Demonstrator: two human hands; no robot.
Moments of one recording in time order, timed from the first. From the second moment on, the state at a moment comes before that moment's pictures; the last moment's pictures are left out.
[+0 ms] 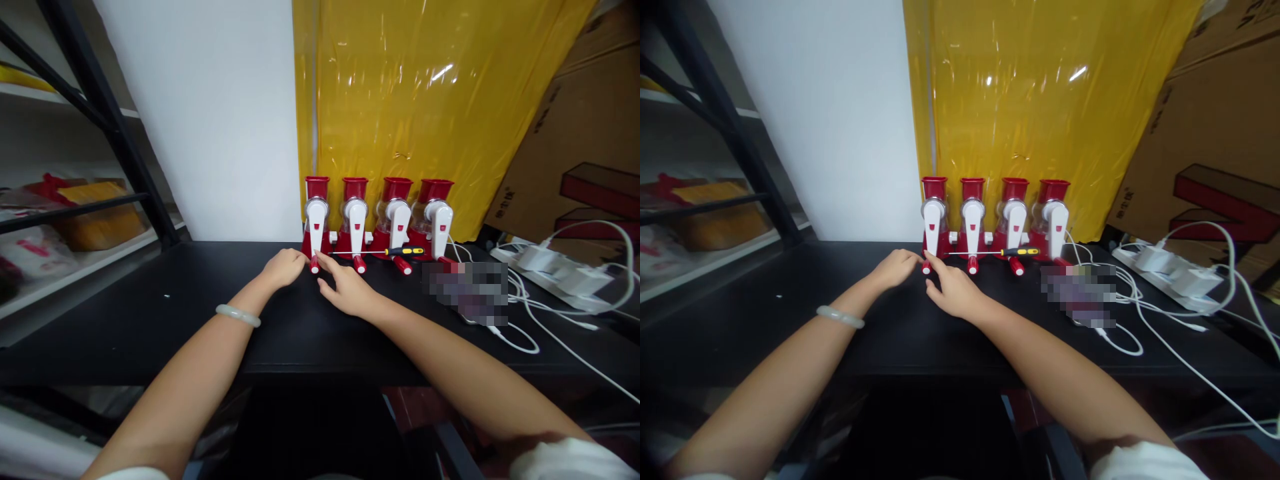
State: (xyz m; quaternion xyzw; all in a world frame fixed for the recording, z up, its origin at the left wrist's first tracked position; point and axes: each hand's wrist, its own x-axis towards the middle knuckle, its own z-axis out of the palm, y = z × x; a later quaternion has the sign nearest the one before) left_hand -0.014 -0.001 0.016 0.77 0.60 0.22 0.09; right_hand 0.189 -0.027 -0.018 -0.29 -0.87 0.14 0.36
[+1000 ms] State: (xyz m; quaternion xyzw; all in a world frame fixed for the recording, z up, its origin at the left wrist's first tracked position) left_hand 0.005 -0.004 0.016 0.53 0.63 0.35 0.45; right_hand 0.189 -0.029 -0.020 -0.23 -0.90 0.20 0.30
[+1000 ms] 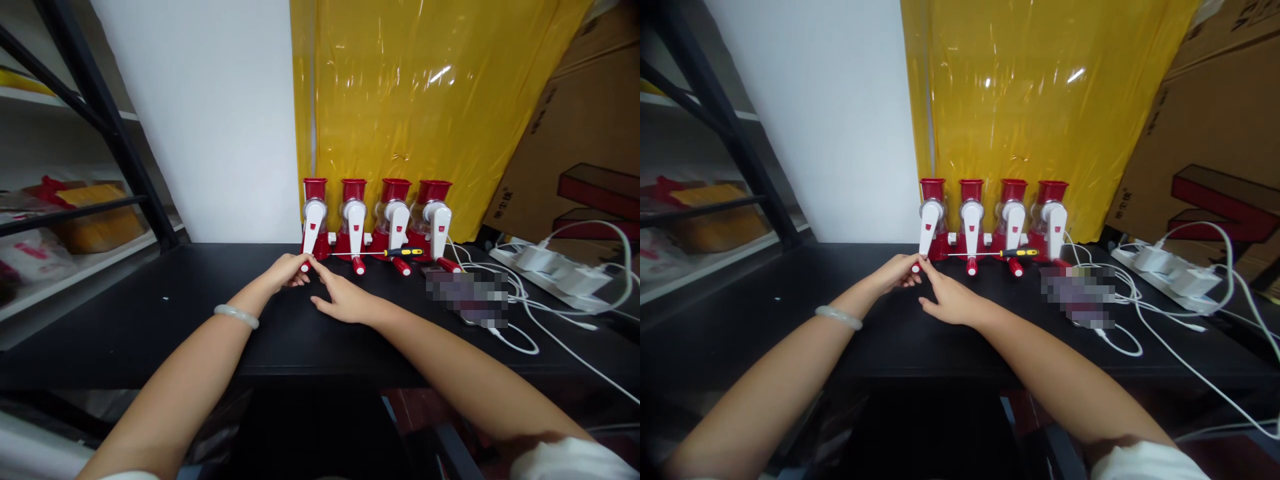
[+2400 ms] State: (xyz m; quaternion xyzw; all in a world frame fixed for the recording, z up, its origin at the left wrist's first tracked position) left_hand 0.001 0.000 0.017 0.45 0.62 0.35 0.54; right_hand 0.190 -0.030 -0.018 -0.22 -0.91 0.19 0.30
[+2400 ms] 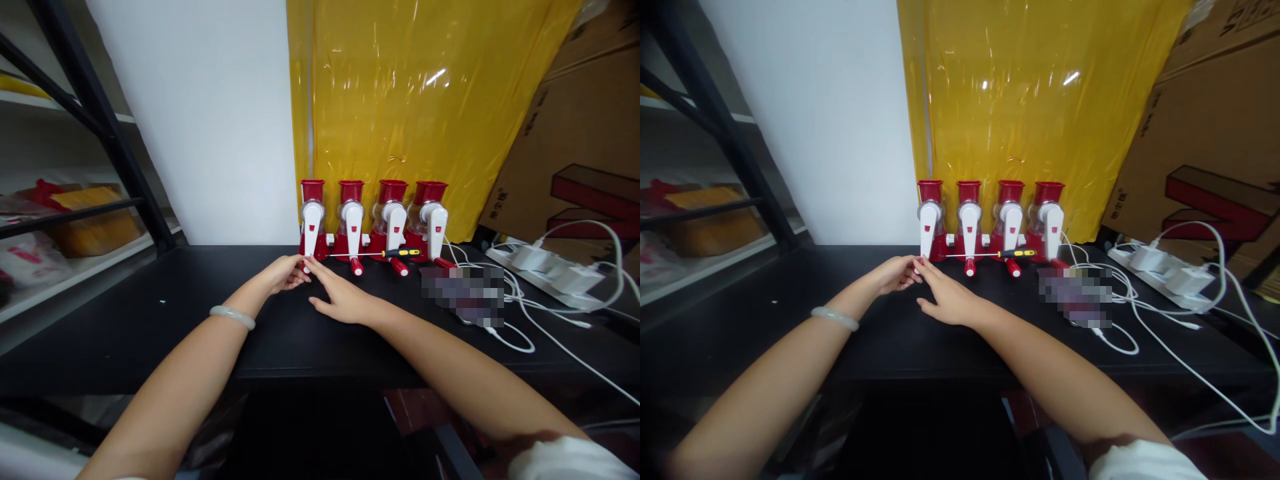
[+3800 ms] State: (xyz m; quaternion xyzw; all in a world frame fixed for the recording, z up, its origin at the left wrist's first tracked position) left_hand -0.011 0.009 0.016 0.49 0.66 0.41 0.39; right_hand 0.191 -0.031 -0.017 -0.22 -0.92 0.18 0.27
